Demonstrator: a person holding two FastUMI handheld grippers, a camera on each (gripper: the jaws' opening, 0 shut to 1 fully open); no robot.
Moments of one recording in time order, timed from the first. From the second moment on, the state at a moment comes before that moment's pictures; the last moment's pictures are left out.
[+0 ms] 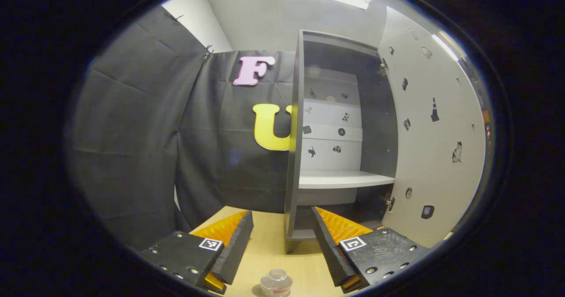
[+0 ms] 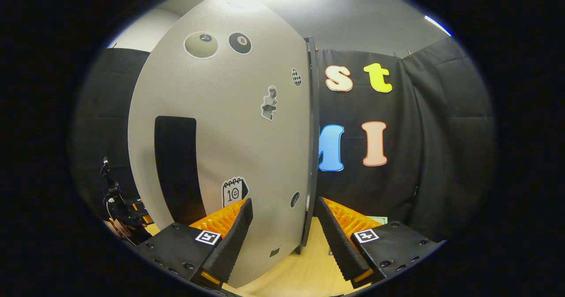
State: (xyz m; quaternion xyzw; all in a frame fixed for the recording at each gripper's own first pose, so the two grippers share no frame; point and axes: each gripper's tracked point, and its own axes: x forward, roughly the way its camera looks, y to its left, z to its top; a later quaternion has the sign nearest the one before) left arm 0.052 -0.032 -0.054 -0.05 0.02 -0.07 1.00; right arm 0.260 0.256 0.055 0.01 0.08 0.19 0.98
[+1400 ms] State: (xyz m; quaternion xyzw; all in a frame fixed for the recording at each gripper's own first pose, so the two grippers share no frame) left arm 0.061 0.118 -0.081 -0.06 0.02 0.00 1.00; right arm 0.323 0.384 -0.007 0.00 0.10 0.16 0.98
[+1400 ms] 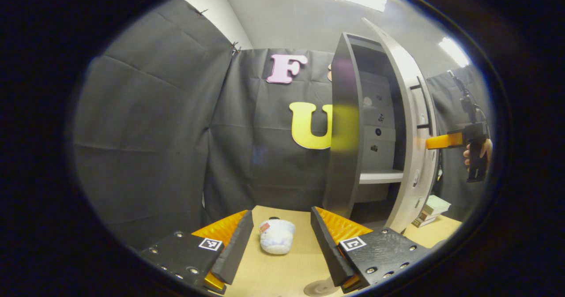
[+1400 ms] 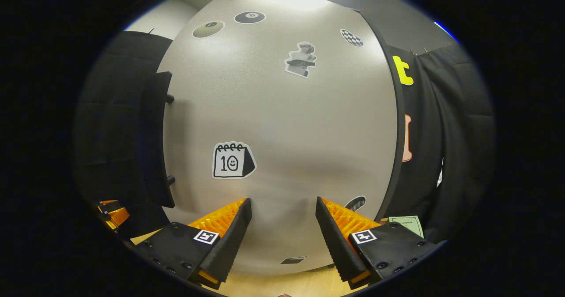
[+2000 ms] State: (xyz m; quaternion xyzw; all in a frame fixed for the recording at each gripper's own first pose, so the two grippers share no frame) left arm 0.038 0.158 -0.089 -0.05 0.03 0.03 1.00; right arm 0.320 0.384 -0.009 0.01 0.08 0.11 0.99
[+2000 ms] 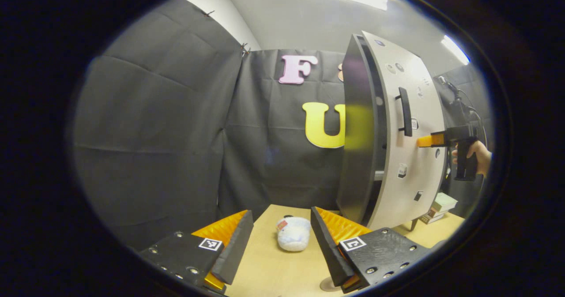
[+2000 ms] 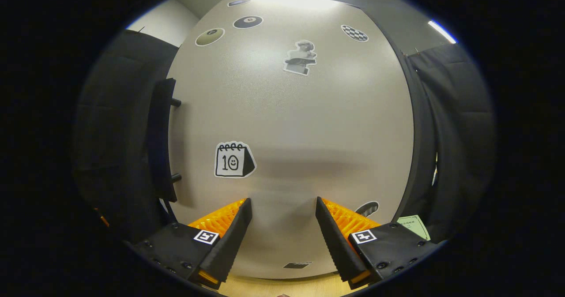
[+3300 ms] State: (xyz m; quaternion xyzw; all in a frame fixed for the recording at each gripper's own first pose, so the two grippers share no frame) left arm 0.038 -0.048 0.028 -0.03 0.01 -0.03 1.00; right arm 0.195 0.161 0.036 0.03 0.04 0.09 0.99
